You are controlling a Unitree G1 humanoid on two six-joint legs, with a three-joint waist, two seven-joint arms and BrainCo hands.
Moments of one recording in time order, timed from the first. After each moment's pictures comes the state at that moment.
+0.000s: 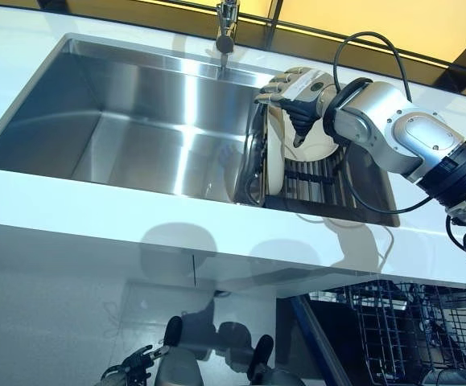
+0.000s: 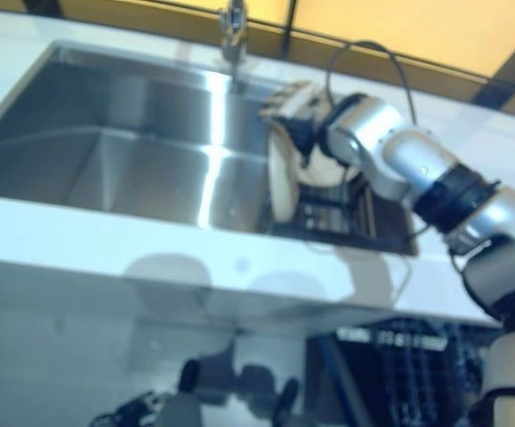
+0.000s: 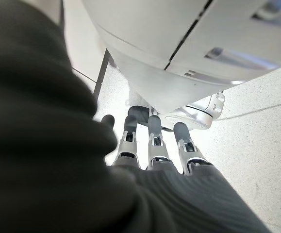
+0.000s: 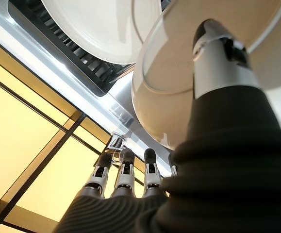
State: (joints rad) left arm 0.02 0.36 -0.23 1.11 -0.45 -0.01 -0.17; right arm -1.41 -0.87 1.02 0.28 -0.58 0.00 0.33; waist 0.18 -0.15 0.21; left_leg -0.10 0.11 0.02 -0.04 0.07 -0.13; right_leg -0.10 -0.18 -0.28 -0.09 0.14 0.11
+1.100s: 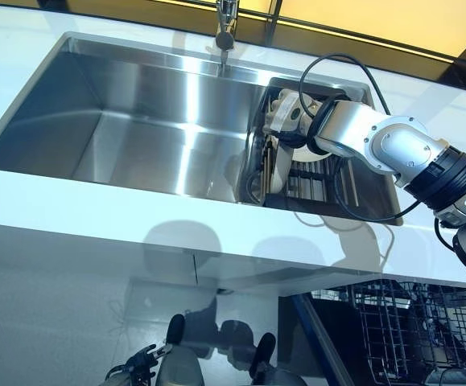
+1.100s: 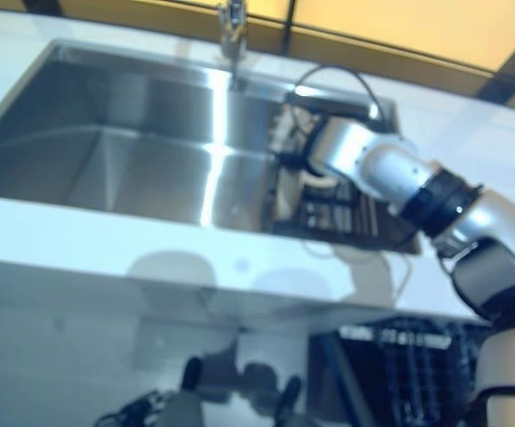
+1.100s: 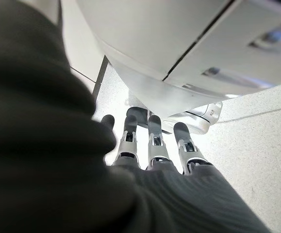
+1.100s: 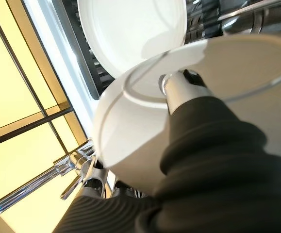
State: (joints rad) left arm 0.02 0.34 -0.21 1.12 -0.45 -0.01 -0.17; right arm -1.39 -0.83 1.02 0.26 -0.99 -0.21 0.48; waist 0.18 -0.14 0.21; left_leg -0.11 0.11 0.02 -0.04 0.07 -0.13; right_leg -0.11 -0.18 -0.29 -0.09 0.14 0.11
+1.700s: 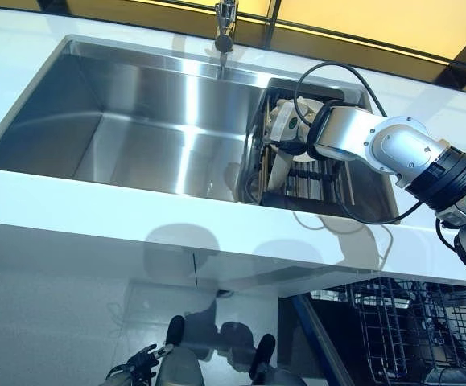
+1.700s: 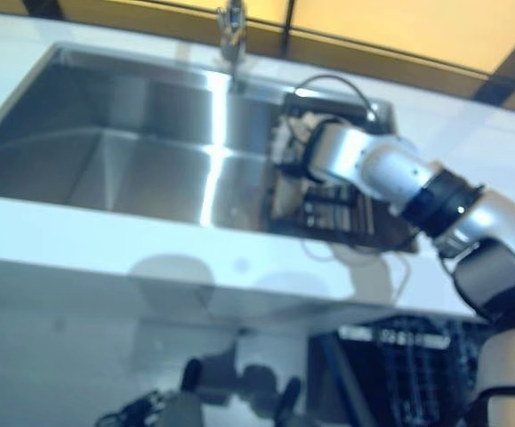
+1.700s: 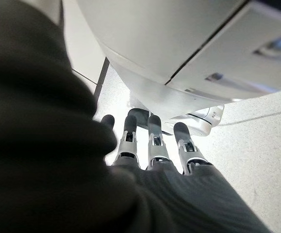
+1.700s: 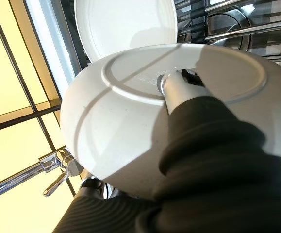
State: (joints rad) left arm 0.02 0.33 -0.21 1.12 -0.45 -0.01 -0.17; right arm -1.39 -0.84 1.03 0.26 -1.01 -0.29 0.47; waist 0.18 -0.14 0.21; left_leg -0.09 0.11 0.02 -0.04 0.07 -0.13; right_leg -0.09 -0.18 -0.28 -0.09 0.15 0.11
